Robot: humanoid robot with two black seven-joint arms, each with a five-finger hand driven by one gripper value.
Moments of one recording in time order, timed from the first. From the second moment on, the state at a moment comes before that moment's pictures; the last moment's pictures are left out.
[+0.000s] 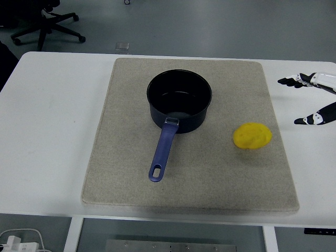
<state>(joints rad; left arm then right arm) -0.05 0.00 -0.05 -0.12 0.04 -0.07 -0.20 1.04 -1.06 0.22 1.40 -1.07 0.21 0.37</state>
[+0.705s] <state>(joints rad) -0.05 0.00 -0.05 -0.12 0.04 -0.07 -0.20 1.04 -0.85 0.13 1.32 -1.24 0.18 0.35</state>
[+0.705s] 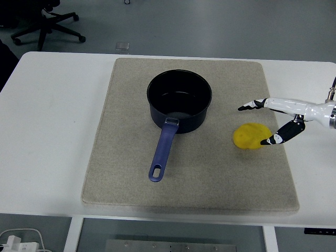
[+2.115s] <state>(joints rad) -0.05 0.00 -0.05 -0.12 0.04 -0.07 -0.20 1.02 -0.77 0.03 1.25 -1.25 0.11 0.36</state>
